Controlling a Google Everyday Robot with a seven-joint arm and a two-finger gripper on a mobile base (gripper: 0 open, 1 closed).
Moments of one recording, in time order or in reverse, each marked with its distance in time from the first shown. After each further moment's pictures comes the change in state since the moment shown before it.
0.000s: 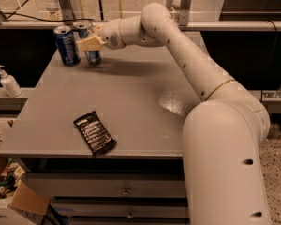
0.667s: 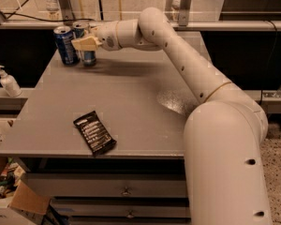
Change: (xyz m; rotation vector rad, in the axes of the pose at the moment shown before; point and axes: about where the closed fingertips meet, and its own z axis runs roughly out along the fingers) arm -0.005 0.004 0.009 -0.005 -0.054 0.057
